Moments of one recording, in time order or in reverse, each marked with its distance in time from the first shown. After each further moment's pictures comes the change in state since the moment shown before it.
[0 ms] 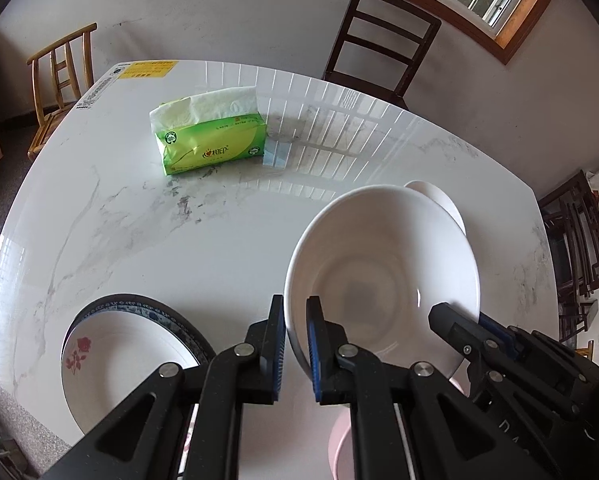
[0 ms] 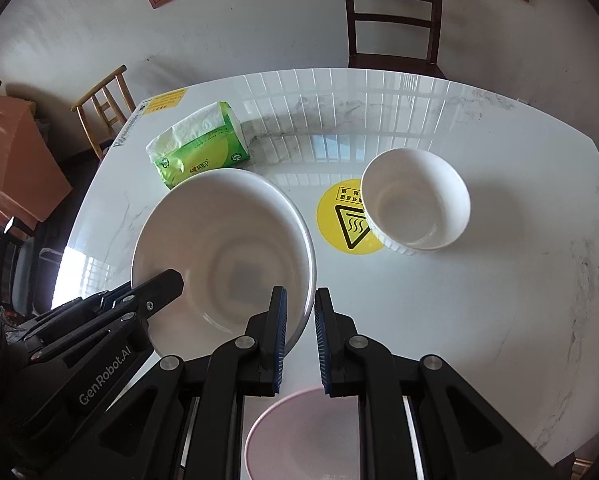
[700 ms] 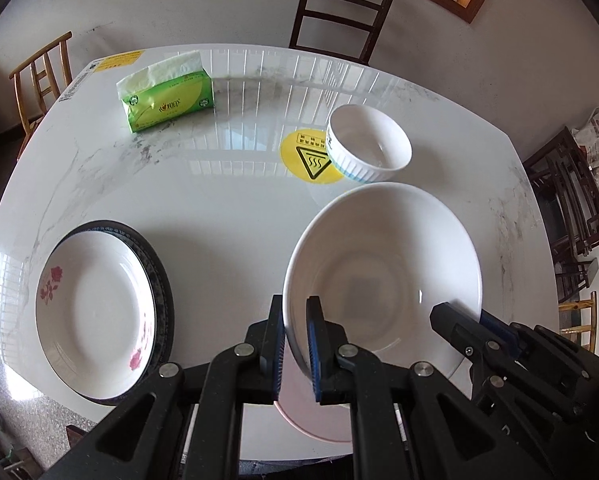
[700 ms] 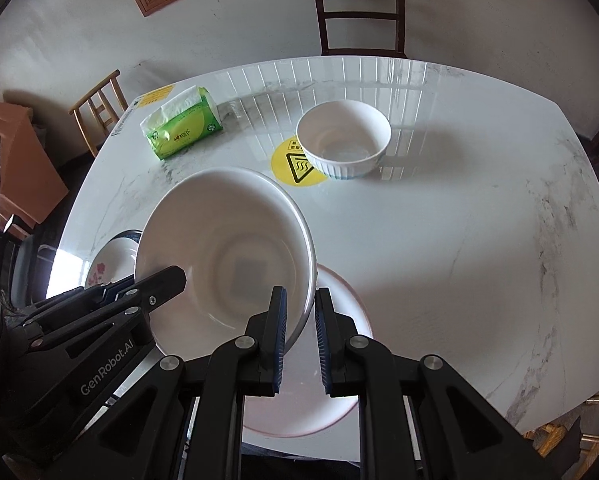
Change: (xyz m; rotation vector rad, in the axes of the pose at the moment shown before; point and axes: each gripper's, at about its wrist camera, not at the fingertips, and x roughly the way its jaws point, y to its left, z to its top) left arm -0.011 -0.059 -0.091 0.095 0.059 -0.004; right arm -0.046 -0.053 -0.088 0.041 -0.007 -0.018
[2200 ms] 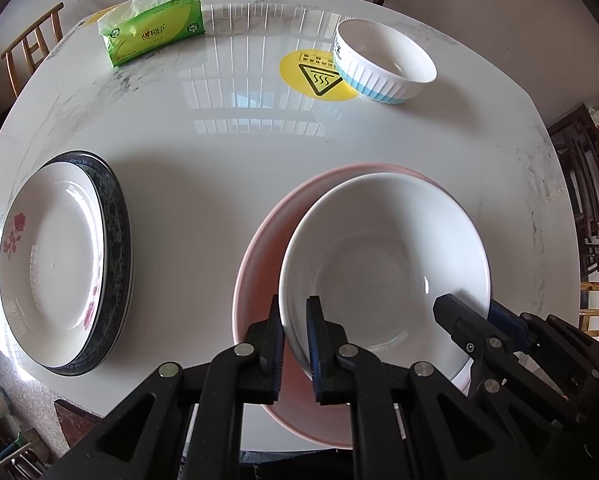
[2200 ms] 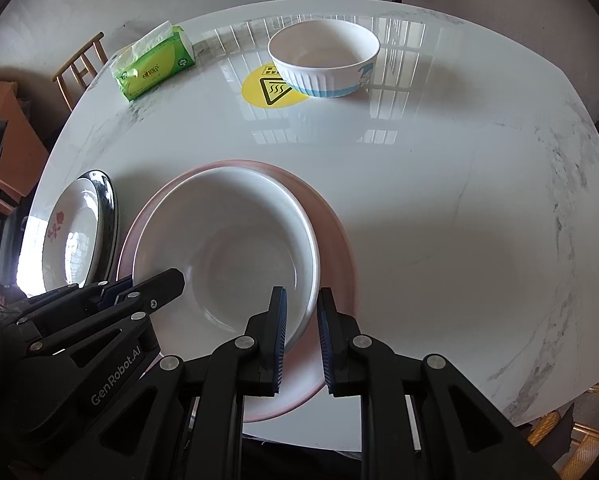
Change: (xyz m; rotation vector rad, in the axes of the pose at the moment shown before) left arm 0.061 -0.006 -0.032 -0.011 0.144 0.037; right arm 0.054 -0.015 -0.041 -0.026 0.125 -0.047
